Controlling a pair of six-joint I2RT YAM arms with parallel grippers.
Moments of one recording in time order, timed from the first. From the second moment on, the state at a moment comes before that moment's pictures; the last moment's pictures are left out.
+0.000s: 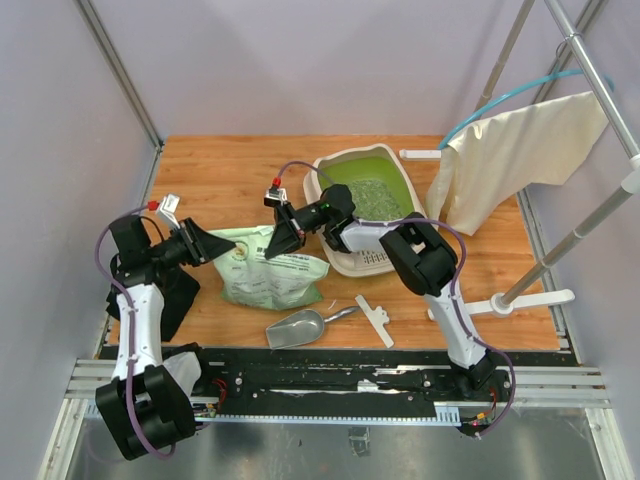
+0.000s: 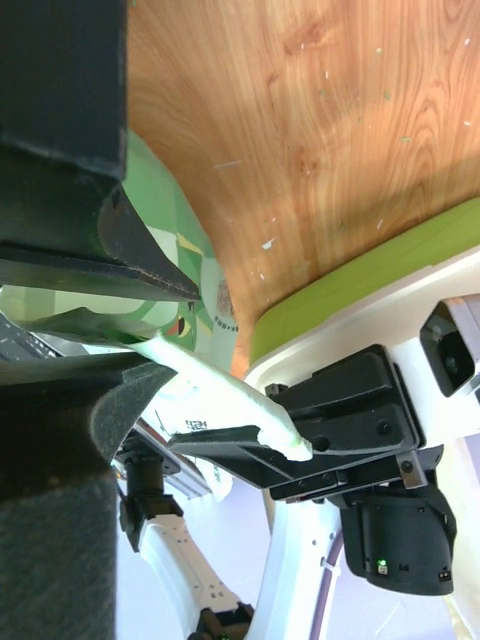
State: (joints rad) left arm 0.38 0.94 0.63 -0.26 1.11 -0.35; right arm 0.75 2.30 1.50 1.24 -1.37 1.82
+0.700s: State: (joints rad) left arm 0.39 0.99 0.71 -0.41 0.98 -0.26; right arm 0.71 1.96 1.58 -0.32 -0.99 0.44
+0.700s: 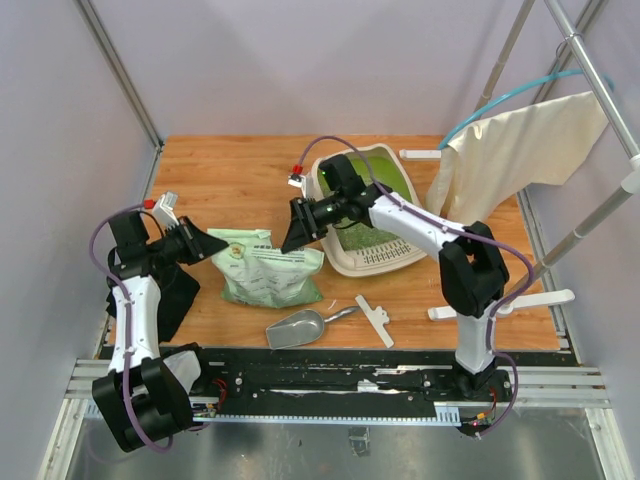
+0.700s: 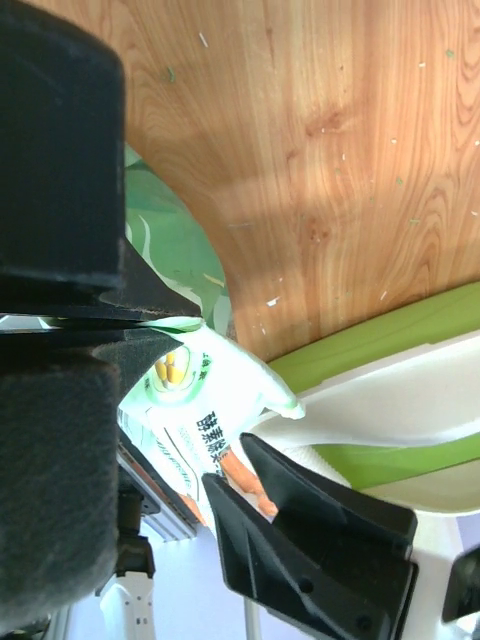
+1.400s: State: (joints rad) left arm 0.38 0.99 0.72 -0.46 0.95 -0.25; right arm 0.71 1.43 1.13 -0.08 -0.52 -0.12
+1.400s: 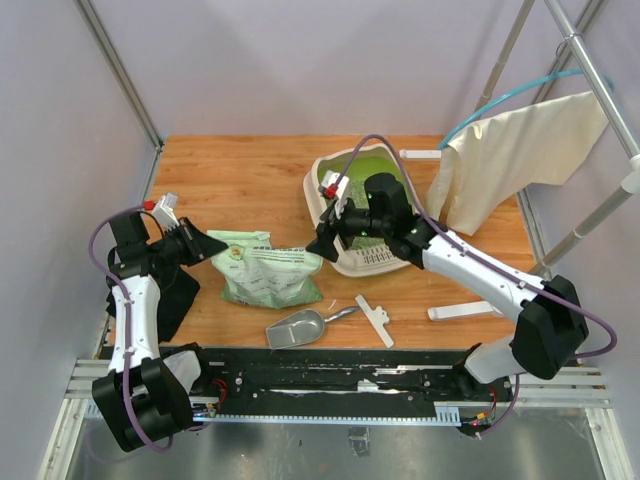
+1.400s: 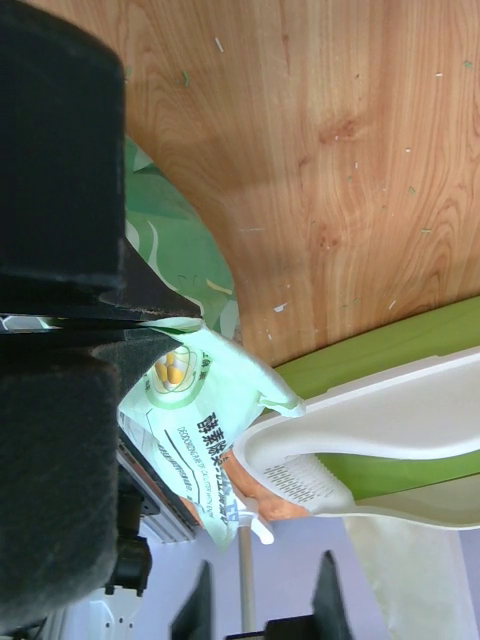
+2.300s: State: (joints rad) left arm 0.38 0.99 0.72 -0.46 0.93 -0.25; right arm 1.00 1.56 1.12 -0.14 -0.26 -0.61
